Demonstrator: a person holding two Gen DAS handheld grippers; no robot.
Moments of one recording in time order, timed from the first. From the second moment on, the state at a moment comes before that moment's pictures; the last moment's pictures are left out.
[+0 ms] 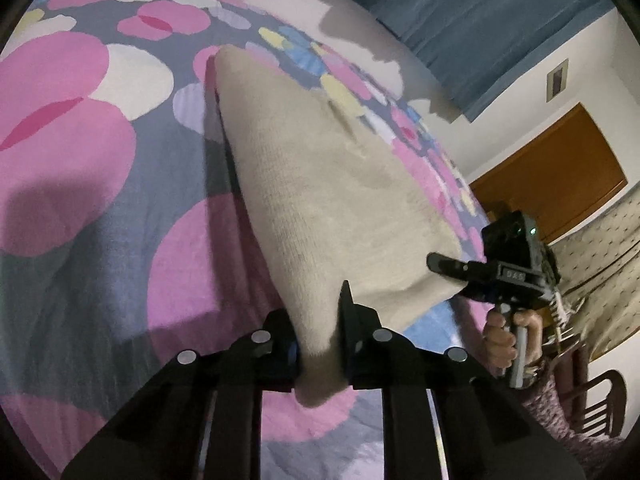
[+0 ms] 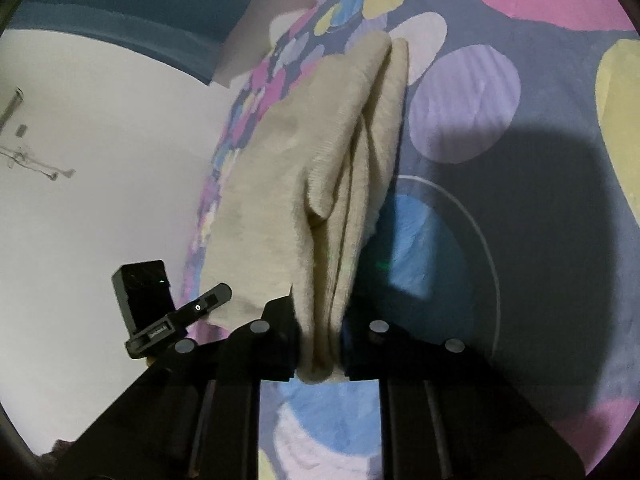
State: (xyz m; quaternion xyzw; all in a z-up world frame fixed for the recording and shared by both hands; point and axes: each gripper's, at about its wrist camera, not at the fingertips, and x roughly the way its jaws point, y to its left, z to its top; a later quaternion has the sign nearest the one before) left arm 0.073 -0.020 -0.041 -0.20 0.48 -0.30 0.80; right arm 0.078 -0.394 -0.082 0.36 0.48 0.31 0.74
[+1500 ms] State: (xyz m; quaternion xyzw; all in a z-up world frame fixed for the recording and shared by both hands) left arm 0.013 -0.034 -0.036 -0.08 0.45 -0.16 0.87; right arm 0.012 -0.402 -0.074 0.34 0.46 0.27 0.77
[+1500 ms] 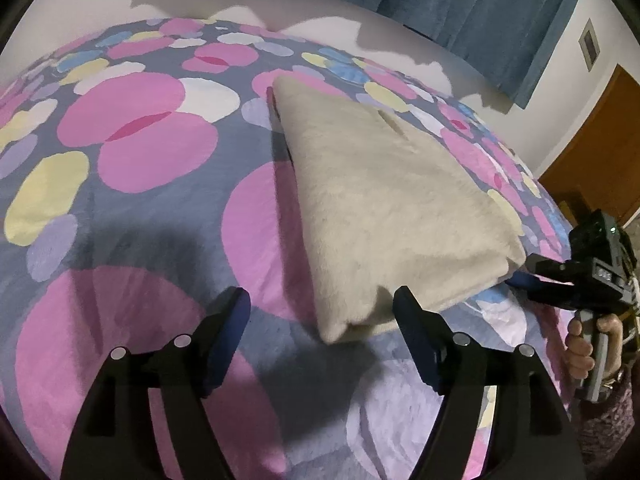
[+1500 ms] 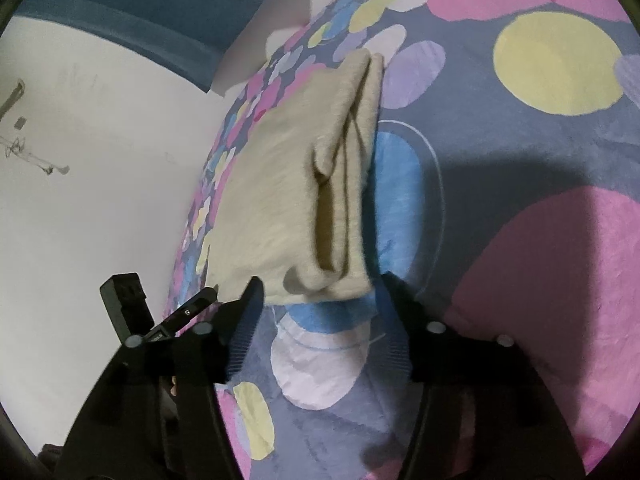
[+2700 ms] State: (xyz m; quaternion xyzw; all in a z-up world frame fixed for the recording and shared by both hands) left arm -0.016 -0.032 -0.020 -0.02 0.38 -0.02 0.92; right arm -0.015 -0.343 -0.035 0.10 0.40 0.12 0.90
